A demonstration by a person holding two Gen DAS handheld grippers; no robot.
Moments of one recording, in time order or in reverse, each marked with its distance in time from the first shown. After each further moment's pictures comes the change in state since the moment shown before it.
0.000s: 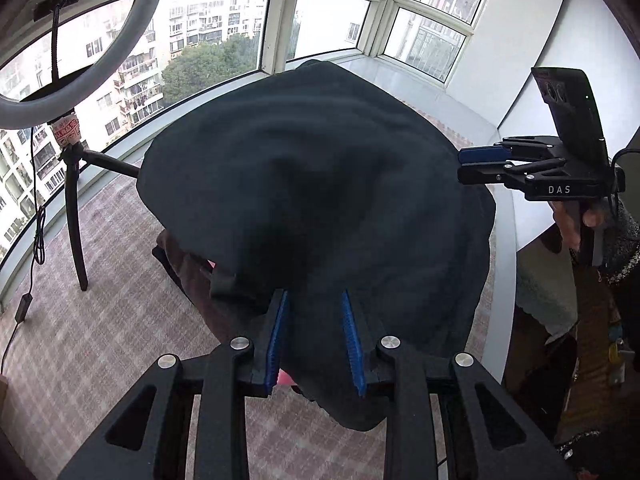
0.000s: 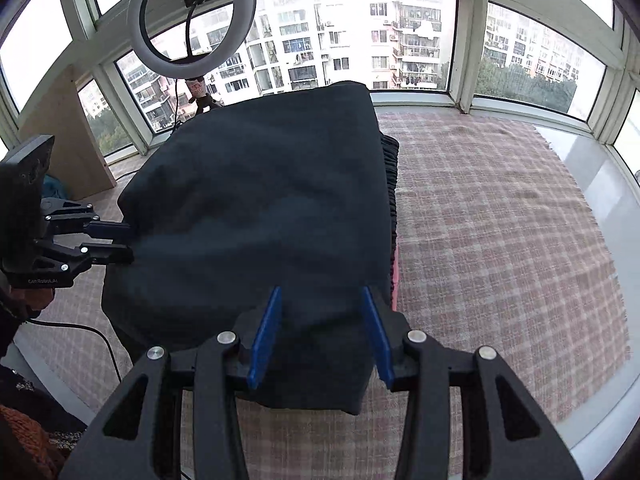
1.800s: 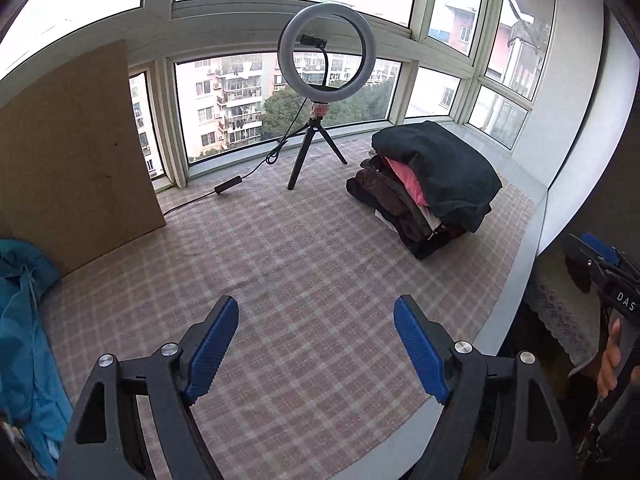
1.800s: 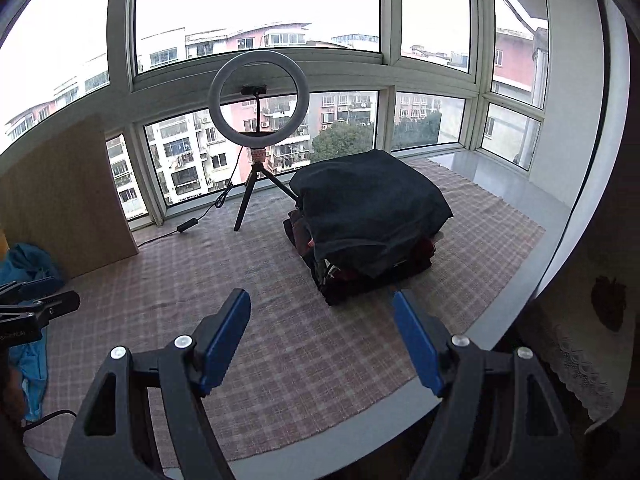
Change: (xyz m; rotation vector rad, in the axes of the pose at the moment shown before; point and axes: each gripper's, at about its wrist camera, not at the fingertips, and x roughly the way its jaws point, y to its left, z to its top) left arm -0.287 0.082 -0.257 -0.213 -0.237 0.264; right arm -0.151 0.392 -0.134 0.309 -0.381 -0.402
